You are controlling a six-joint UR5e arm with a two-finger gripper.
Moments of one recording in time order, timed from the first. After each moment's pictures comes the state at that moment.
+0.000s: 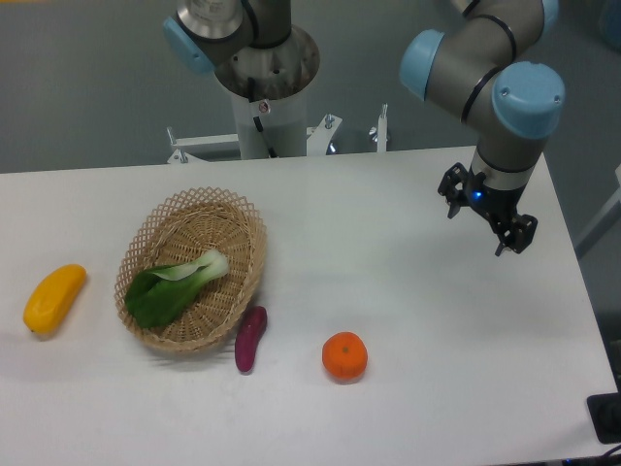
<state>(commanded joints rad) 2.76 -1.90 -1.61 -1.13 1.58 1.62</state>
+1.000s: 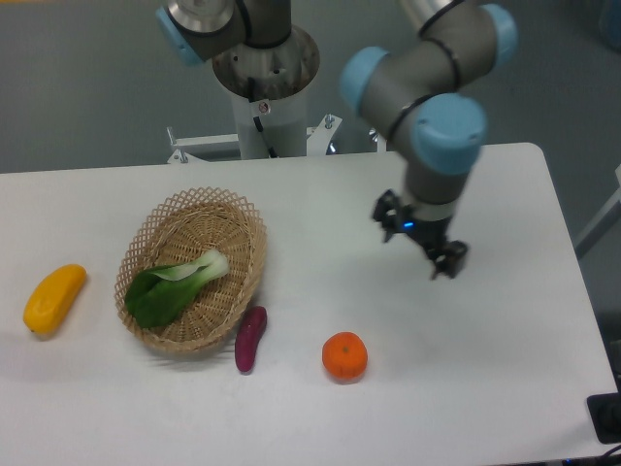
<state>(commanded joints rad) 2.43 -1.85 -1.67 -1.18 1.57 1.24</state>
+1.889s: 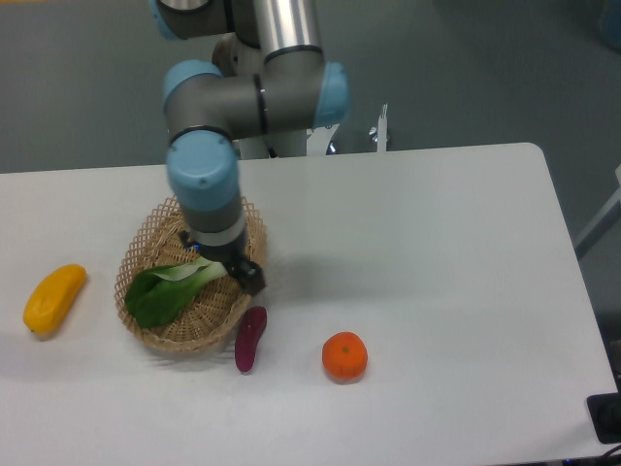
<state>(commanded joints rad) 2.08 -1.86 -1.81 -1.09 1.51 0.91</state>
